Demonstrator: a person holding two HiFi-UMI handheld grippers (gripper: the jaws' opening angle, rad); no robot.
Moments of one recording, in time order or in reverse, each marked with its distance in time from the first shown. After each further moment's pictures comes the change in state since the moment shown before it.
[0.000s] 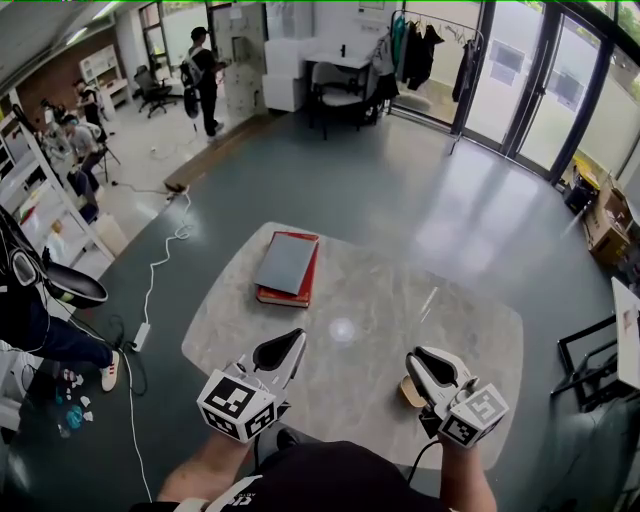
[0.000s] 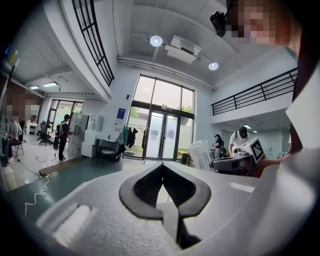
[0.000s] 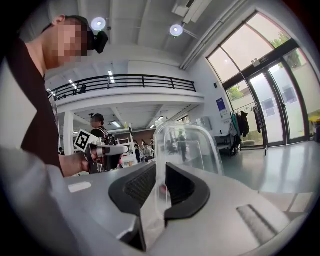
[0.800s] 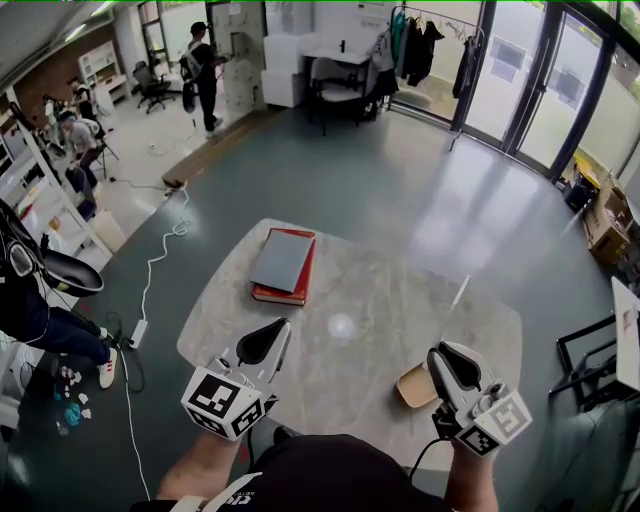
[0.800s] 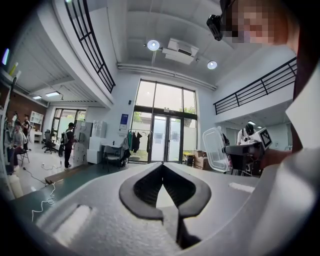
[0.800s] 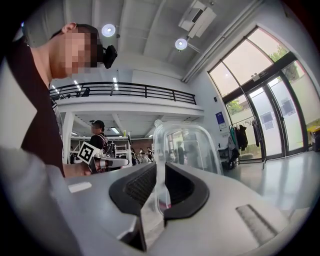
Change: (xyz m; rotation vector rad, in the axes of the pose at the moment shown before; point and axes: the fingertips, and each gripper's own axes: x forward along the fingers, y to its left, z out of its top) left arm -0.005 0.017 0.020 0.054 -0.041 0.060; right arm -0.027 0.001 0.060 -0.066 -0.126 -0.032
